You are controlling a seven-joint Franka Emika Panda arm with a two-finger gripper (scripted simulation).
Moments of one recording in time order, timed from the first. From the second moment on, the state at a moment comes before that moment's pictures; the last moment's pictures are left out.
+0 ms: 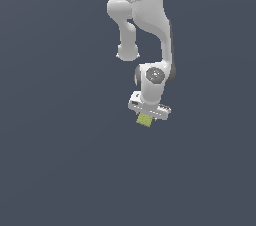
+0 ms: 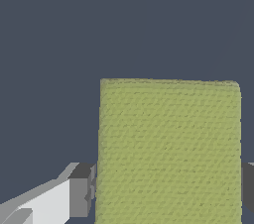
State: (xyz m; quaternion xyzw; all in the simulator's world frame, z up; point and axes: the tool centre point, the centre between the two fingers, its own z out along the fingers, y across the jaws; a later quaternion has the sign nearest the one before) arm -0.050 0.097 0.011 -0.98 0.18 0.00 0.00
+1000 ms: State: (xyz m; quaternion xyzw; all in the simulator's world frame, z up) arm -0.050 0.039 0.090 -0.98 0.18 0.00 0.00
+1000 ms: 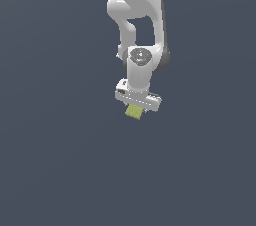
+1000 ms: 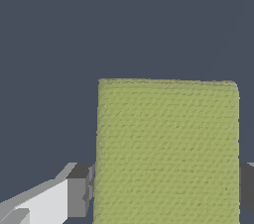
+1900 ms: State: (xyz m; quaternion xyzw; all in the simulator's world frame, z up) arm -0.045 -0.094 0.276 -0.98 0.19 0.00 0.00
